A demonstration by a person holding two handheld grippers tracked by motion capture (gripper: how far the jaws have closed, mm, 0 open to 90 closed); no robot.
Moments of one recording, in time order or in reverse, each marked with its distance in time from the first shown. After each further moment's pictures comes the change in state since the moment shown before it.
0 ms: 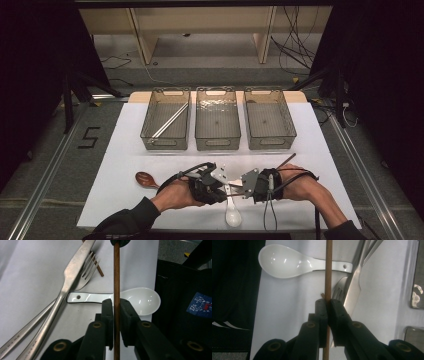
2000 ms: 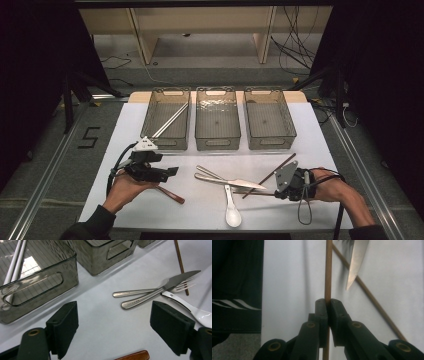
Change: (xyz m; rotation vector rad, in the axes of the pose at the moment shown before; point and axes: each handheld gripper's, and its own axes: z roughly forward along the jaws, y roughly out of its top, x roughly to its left) left arm 0.052 -0.111 -0.095 -0.309 0.378 -0.529; right arm 0.003 -0.086 -0.006 -0.059 0.081 0.149
